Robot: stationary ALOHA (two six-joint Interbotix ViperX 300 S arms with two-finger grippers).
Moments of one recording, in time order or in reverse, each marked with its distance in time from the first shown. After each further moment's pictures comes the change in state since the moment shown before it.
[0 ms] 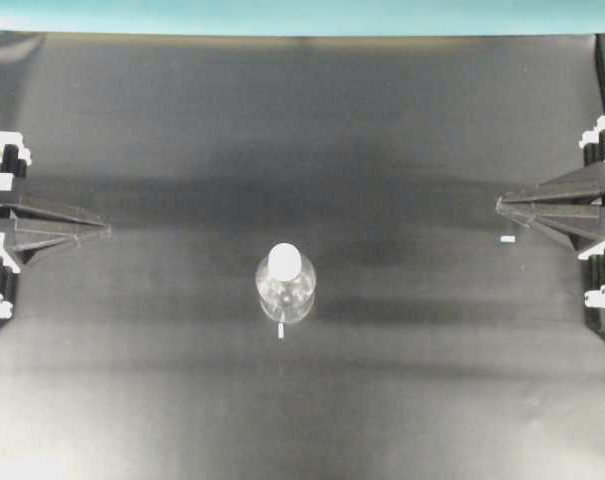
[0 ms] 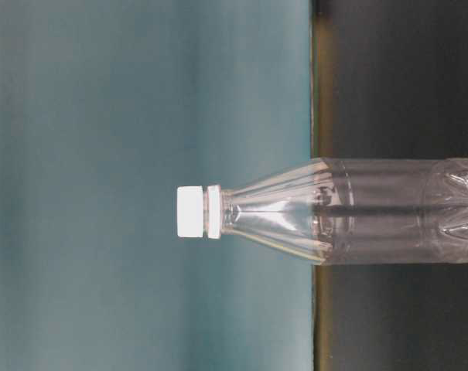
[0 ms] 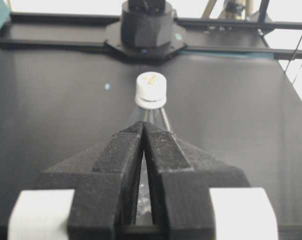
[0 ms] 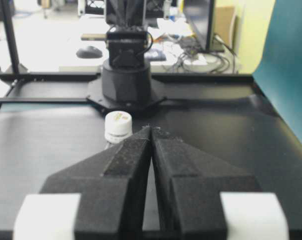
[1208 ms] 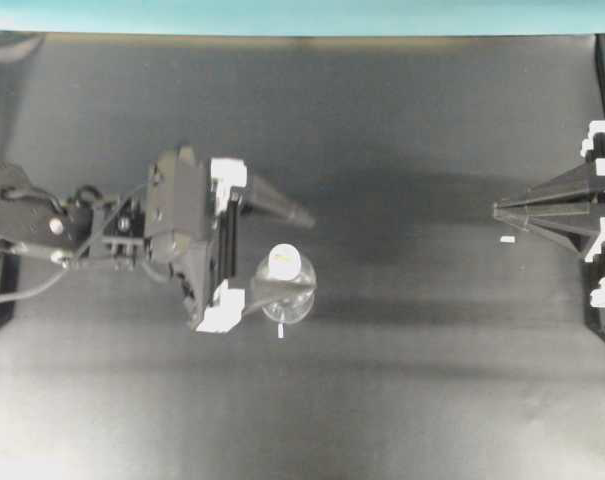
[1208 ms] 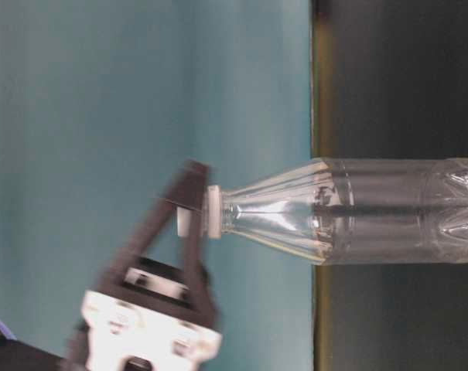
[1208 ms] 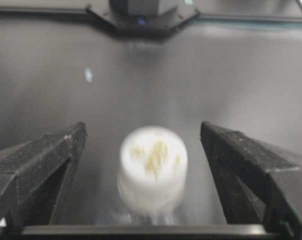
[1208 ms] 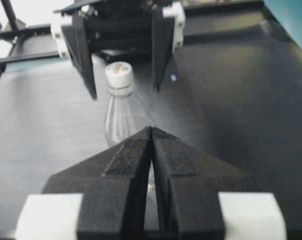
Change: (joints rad) left arm 0.002 0.881 -0.387 0.038 -0.327 -0.080; right arm -0.006 -0.021 -0.061 0.025 0.282 0.110
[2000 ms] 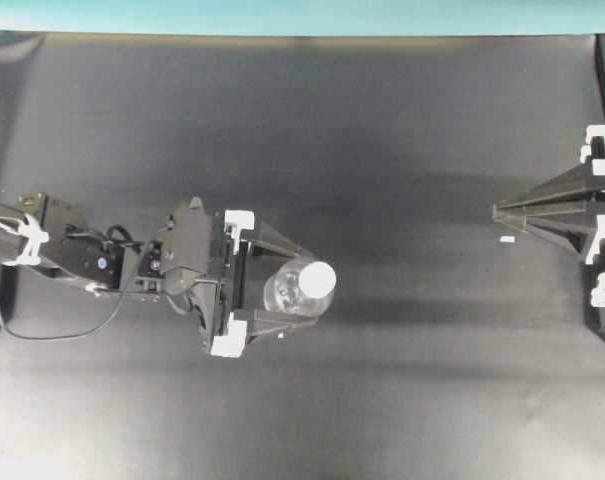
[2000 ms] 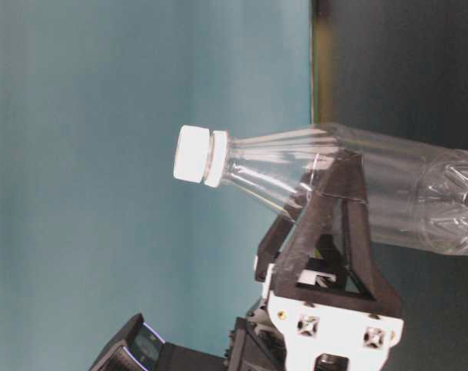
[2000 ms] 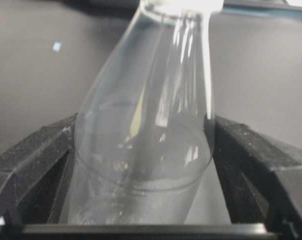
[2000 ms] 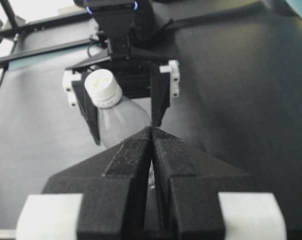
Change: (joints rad) left arm -0.018 0.288 0.049 0.006 -0.107 -0.037; right arm -0.006 0.000 0.000 -0.002 0.032 0.074
